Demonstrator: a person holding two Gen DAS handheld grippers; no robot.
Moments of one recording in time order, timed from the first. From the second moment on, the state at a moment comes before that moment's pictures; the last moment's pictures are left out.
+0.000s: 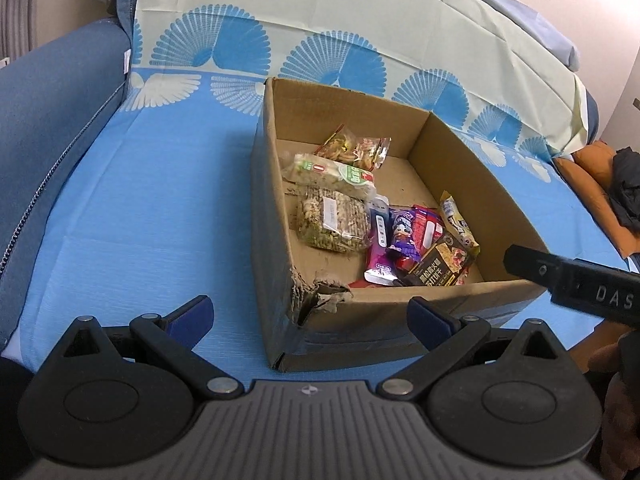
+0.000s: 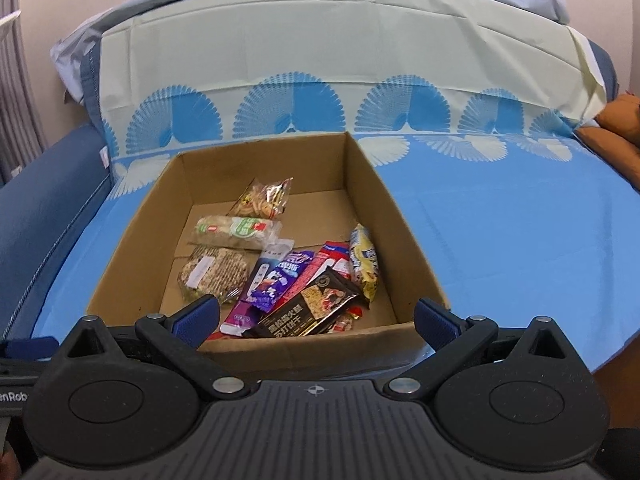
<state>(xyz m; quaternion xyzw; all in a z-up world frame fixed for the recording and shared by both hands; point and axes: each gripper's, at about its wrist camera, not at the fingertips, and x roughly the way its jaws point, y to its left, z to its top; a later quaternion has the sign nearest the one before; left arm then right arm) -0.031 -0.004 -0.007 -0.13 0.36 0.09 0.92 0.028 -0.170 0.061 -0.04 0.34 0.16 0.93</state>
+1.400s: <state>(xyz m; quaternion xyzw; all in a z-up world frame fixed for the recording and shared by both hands) -0.030 -0.006 -0.008 -0.13 0.35 0.09 0.92 0.029 -0.159 0.055 -0.07 0.34 0.17 0.92</state>
